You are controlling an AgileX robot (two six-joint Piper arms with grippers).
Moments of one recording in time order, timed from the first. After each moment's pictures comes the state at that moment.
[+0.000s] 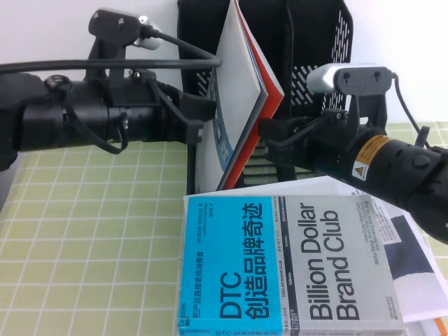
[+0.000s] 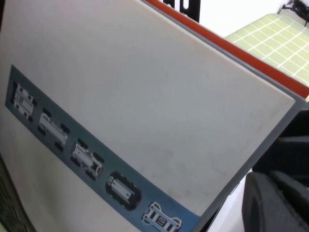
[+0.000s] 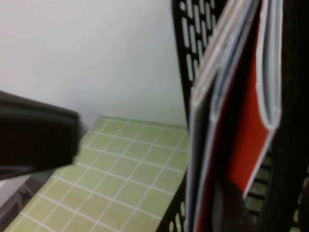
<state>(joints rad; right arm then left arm) 0.58 1.61 -0.93 -0.24 -0.35 0.56 -0.28 1.48 -1.13 -1.26 0.63 1.19</state>
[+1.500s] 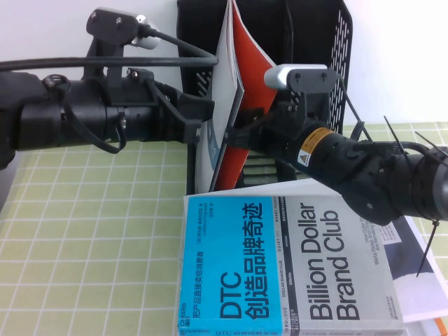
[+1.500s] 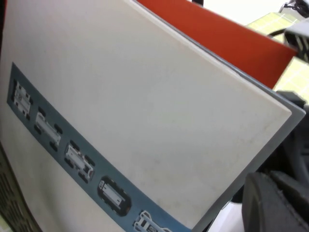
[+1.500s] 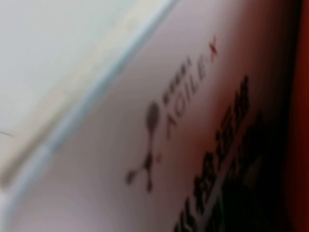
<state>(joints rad) 0.58 1.92 -1.14 -0.24 -0.56 0.59 -0.28 1.48 -1.13 -1.24 0.63 1.17</state>
